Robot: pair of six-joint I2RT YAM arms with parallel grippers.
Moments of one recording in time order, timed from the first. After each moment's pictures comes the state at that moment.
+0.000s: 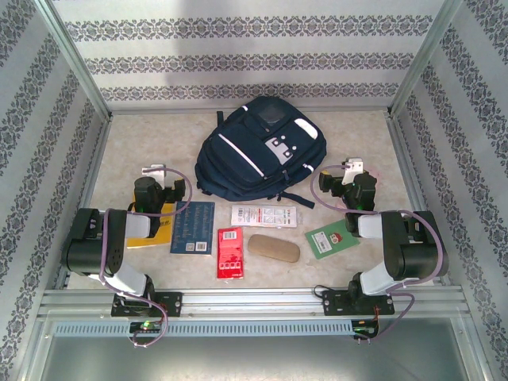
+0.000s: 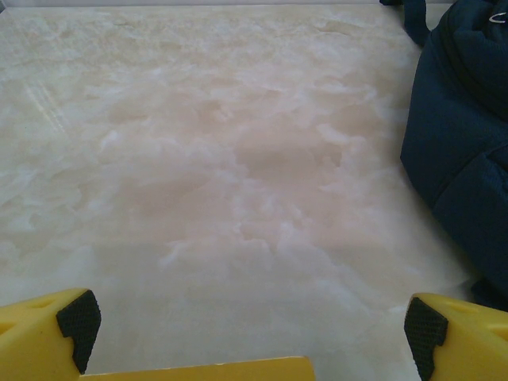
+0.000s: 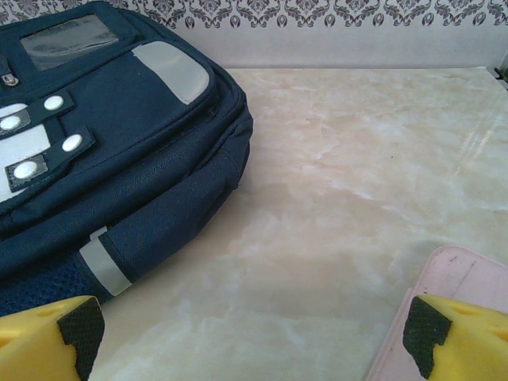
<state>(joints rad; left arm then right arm) 0.01 1.57 0.41 0.72 -0.03 -0.02 -0.01 1.52 0.39 0.79 -0.09 0.03</state>
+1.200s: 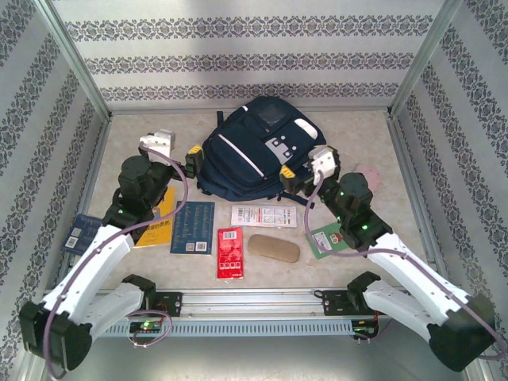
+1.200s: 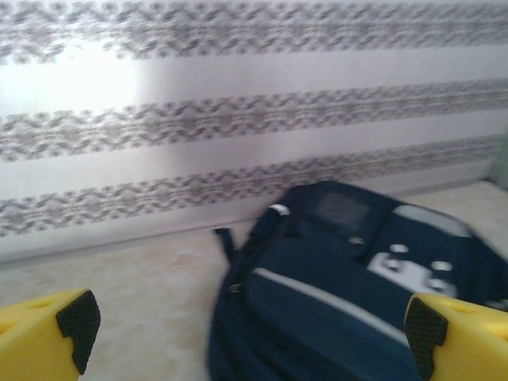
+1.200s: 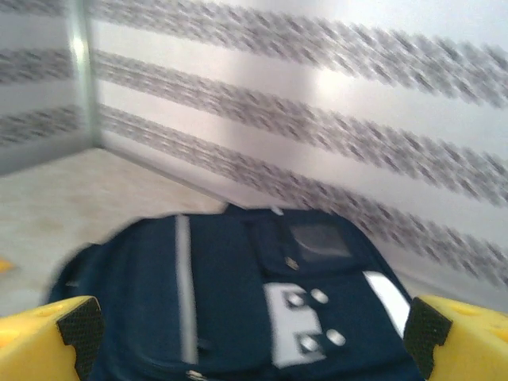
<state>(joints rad) -0.33 0.93 0.84 -0.02 -0.04 -0.04 0.58 0.88 0.67 0.16 0.03 -0.13</state>
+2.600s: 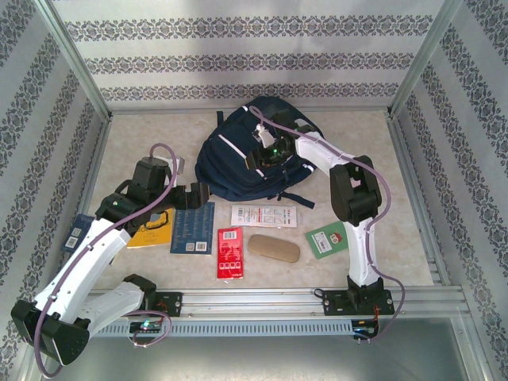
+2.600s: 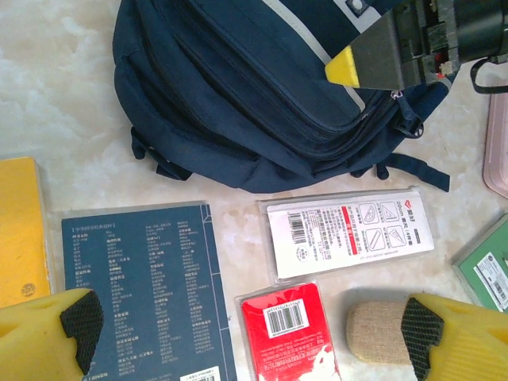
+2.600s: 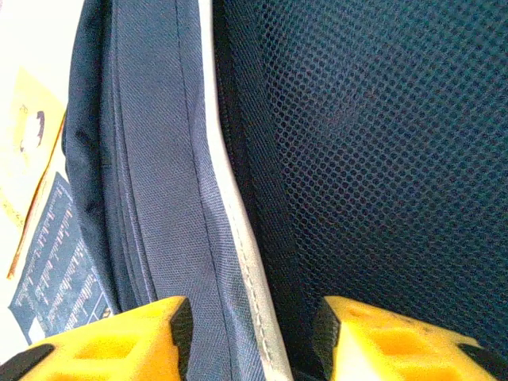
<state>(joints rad) -0.36 0.98 0.99 -0.78 0.11 -0.37 0.40 2.19 1.76 -0.66 -0.64 0.10</state>
